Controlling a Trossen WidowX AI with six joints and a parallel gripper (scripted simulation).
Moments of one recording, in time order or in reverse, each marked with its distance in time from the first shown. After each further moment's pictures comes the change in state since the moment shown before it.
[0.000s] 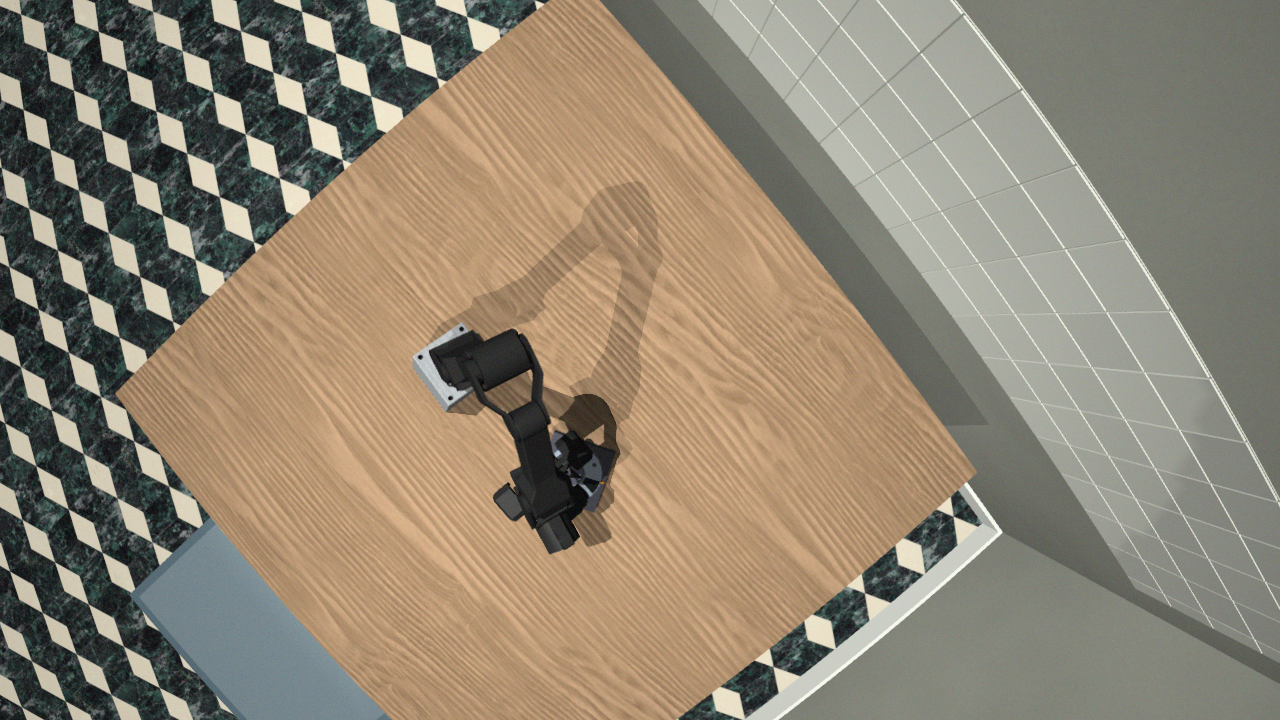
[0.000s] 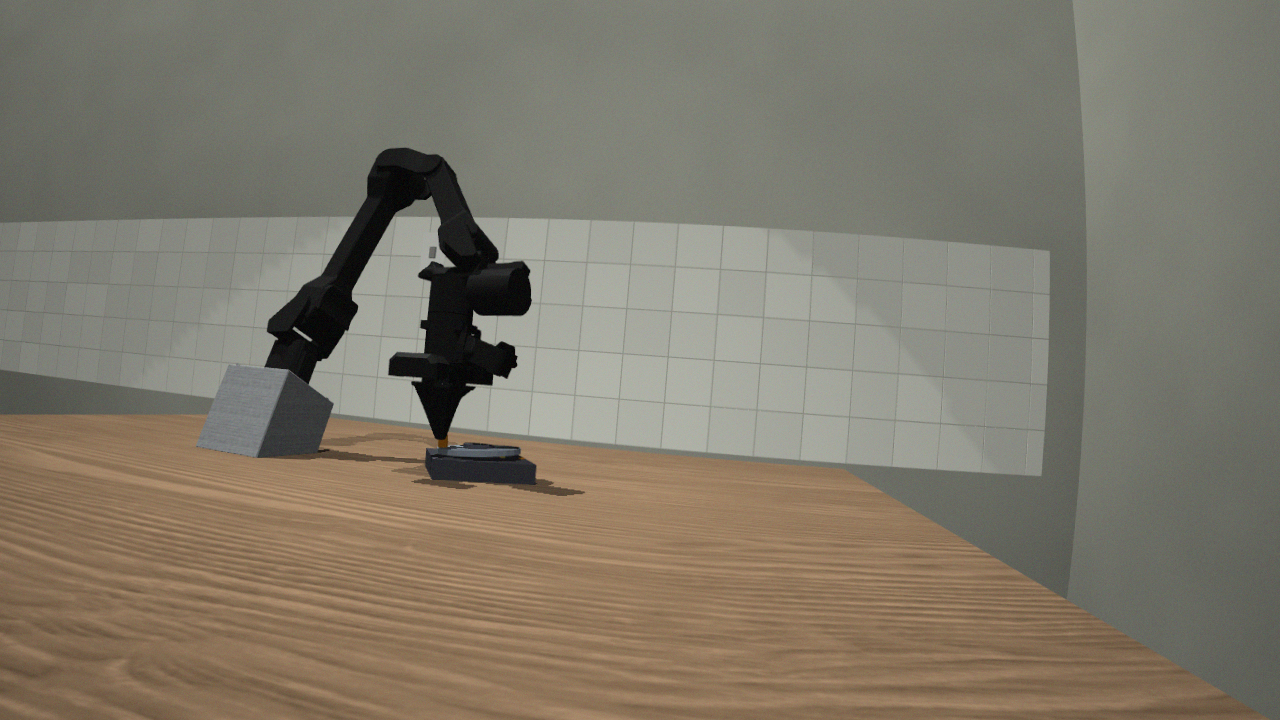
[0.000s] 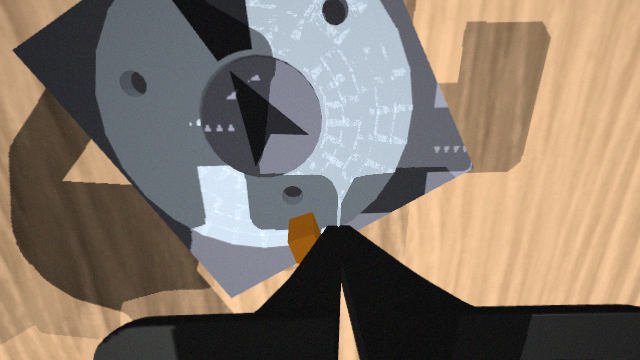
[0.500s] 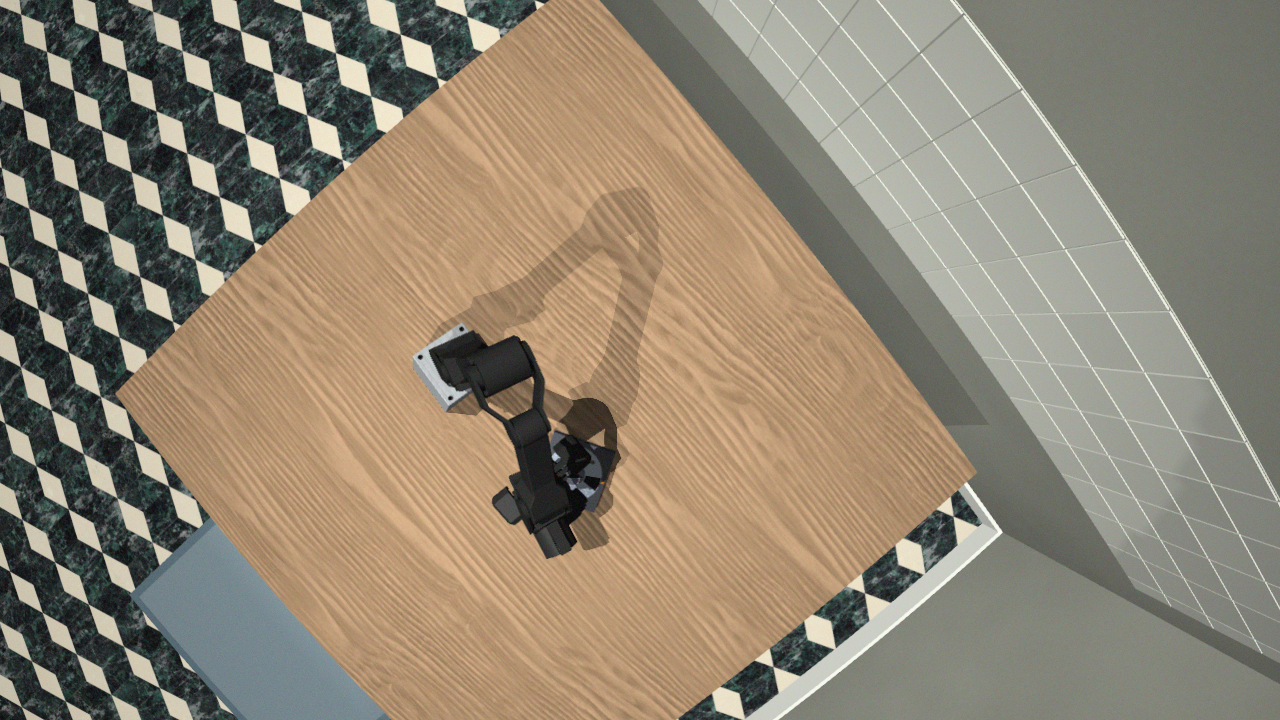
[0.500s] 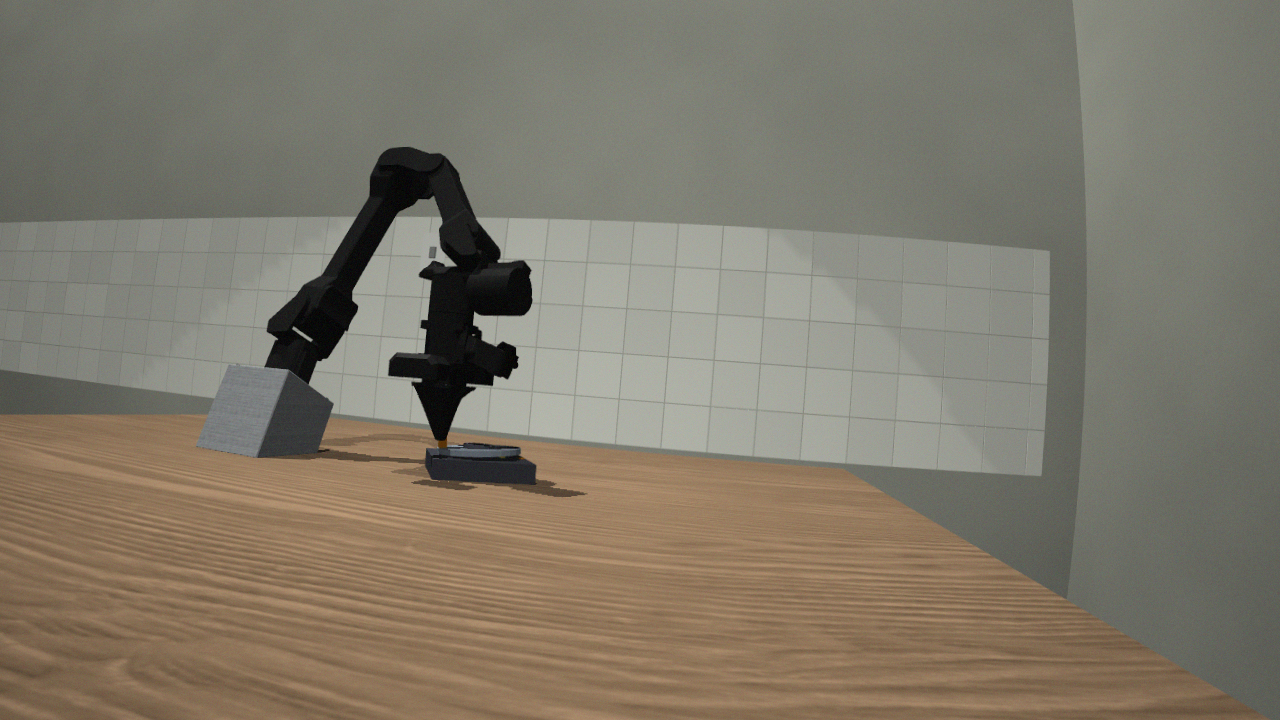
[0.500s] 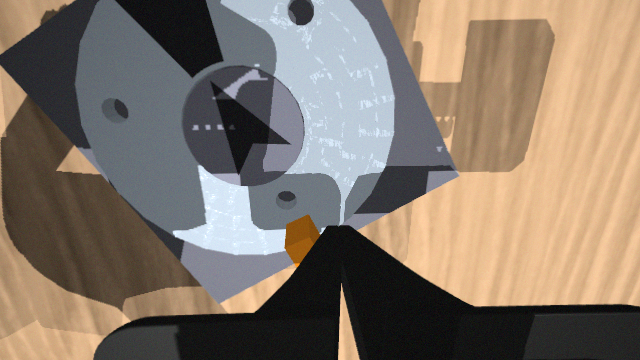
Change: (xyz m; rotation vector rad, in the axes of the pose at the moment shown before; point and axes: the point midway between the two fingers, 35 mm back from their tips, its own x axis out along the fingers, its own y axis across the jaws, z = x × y) arm 0.001 -0.006 0.003 -0.001 0.006 0.004
